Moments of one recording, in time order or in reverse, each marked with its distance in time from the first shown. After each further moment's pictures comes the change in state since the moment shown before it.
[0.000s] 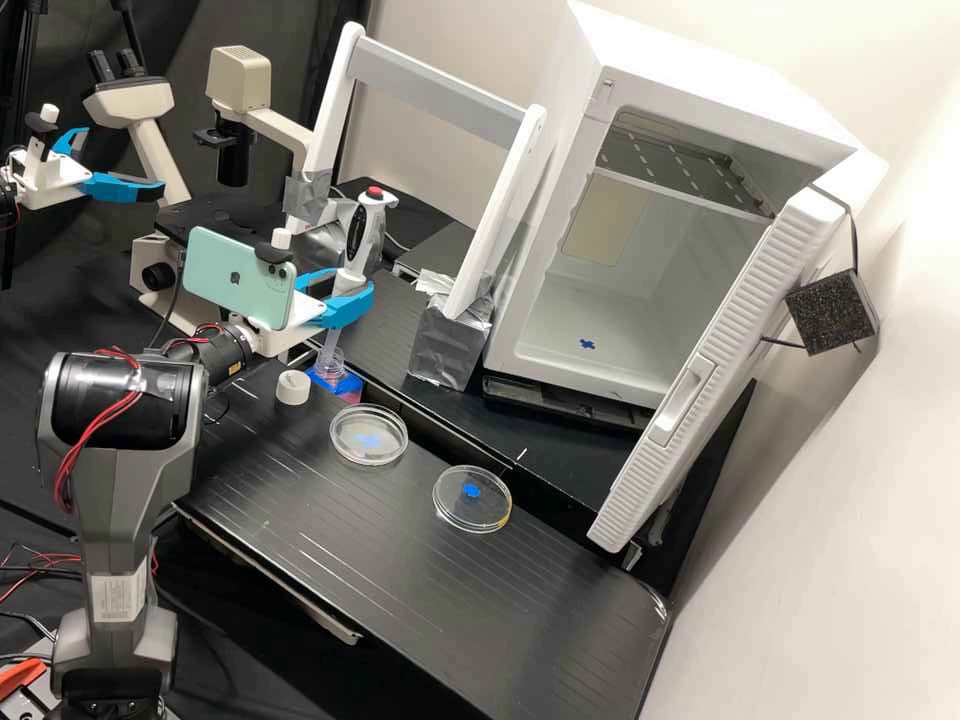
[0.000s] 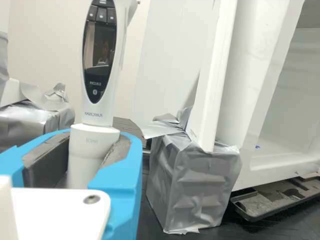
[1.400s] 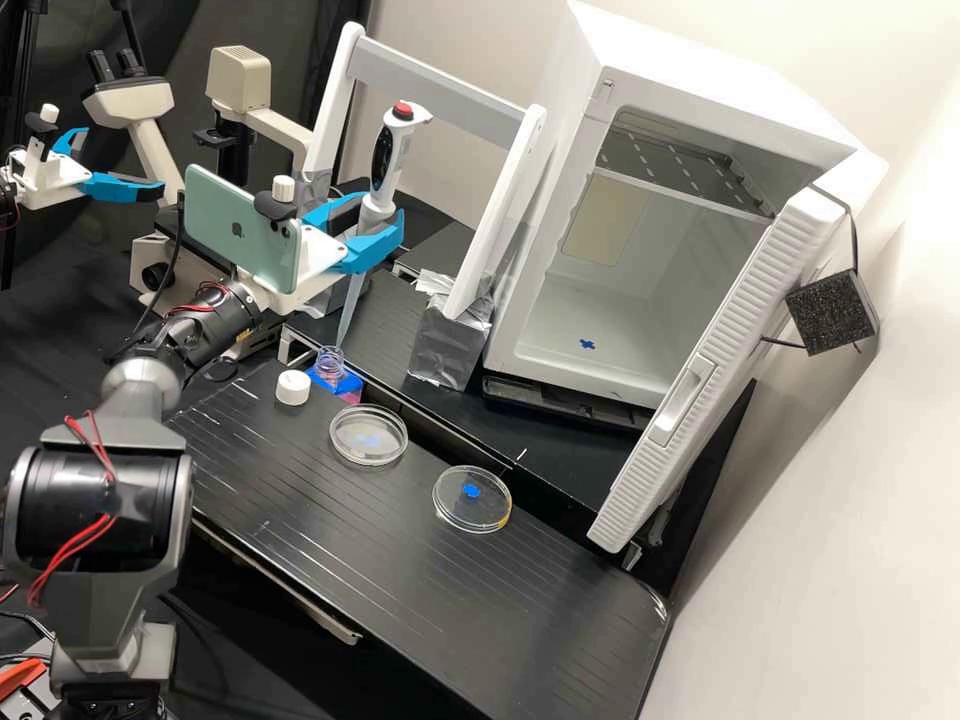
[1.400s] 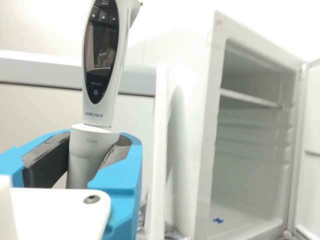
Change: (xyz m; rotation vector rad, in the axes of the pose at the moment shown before) arm -0.024 0.103 -0.024 0.087 0.118 0.253
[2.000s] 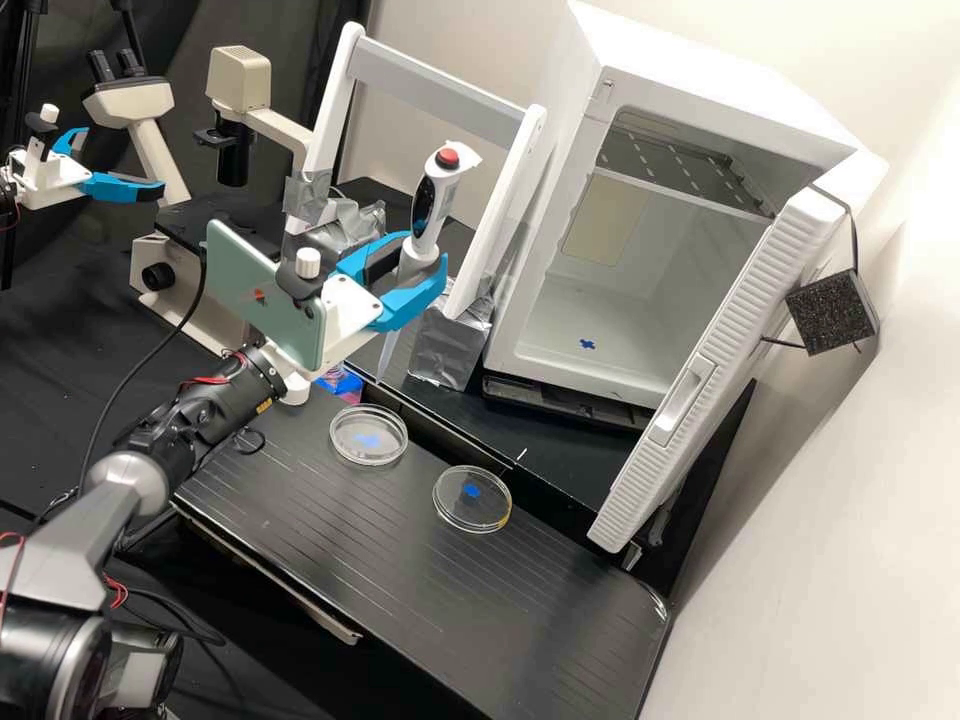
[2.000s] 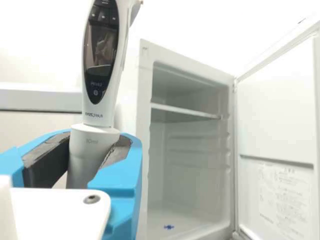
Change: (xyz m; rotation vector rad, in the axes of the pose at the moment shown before) arm -0.044 0.048 0.057 0.038 0.012 0.069
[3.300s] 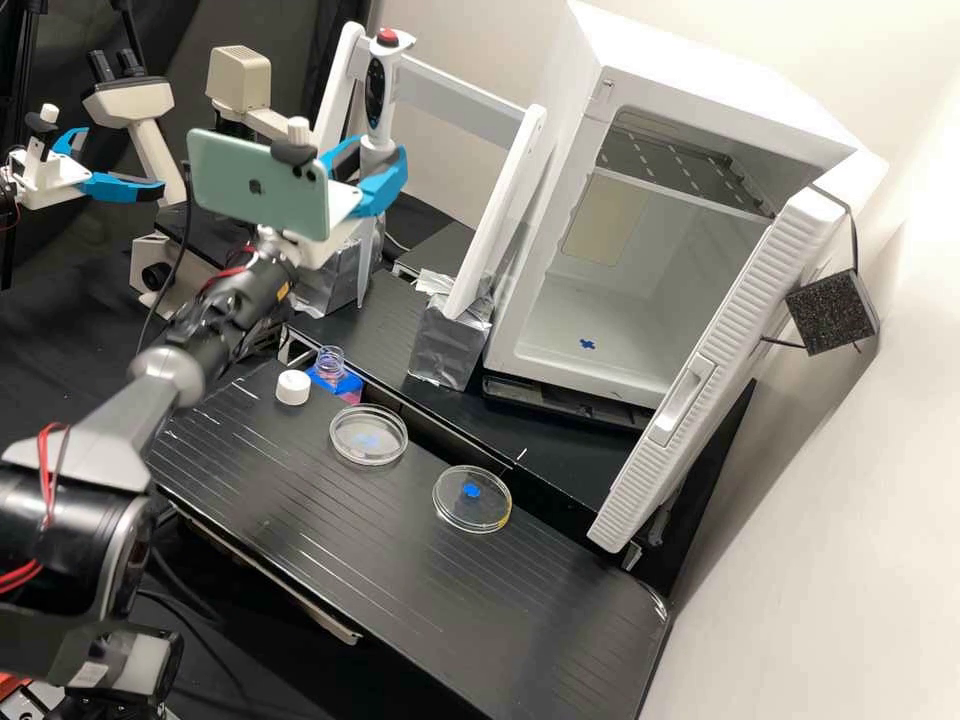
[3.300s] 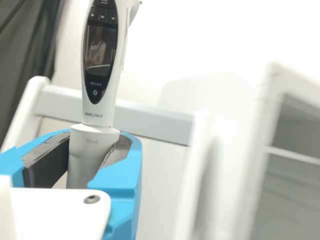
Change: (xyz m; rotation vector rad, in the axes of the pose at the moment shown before) arm 0.095 -0.035 -0.076 -0.066 0.170 -0.267
